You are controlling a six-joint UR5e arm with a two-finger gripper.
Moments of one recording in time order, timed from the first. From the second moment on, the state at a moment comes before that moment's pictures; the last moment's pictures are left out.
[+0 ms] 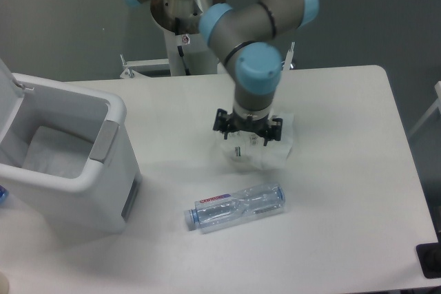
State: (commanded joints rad) arm 2.43 -1.88 -1.86 -1.05 1.70 0.48
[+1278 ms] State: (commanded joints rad) arm 2.35 -2.01 -1.79 -1.03 1.87 0.24
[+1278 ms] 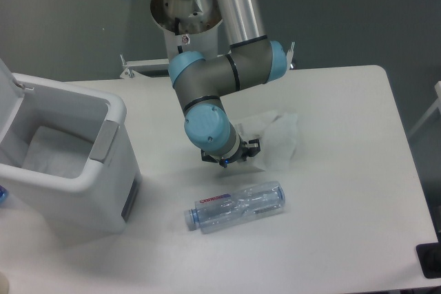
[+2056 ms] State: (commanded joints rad) arm 2.38 -1.80 -1.77 -1.10 1.77 0.41
